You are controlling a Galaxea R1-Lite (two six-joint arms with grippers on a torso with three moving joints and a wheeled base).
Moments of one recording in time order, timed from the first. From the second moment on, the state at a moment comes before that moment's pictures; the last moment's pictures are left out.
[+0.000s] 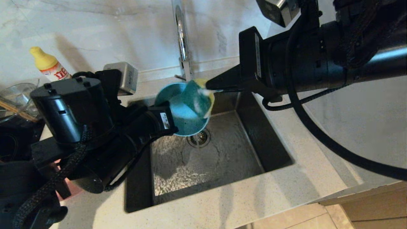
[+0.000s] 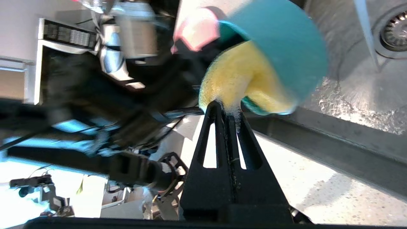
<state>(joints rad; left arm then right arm) -0.71 1.57 -0.80 -0.80 0.47 -0.10 0.88 1.70 -1.90 0.47 0.17 0.51</state>
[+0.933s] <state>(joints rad) -0.65 1.61 -0.67 -0.67 0.50 -0.15 0.88 1.51 -1.72 0.47 0.18 0.48</state>
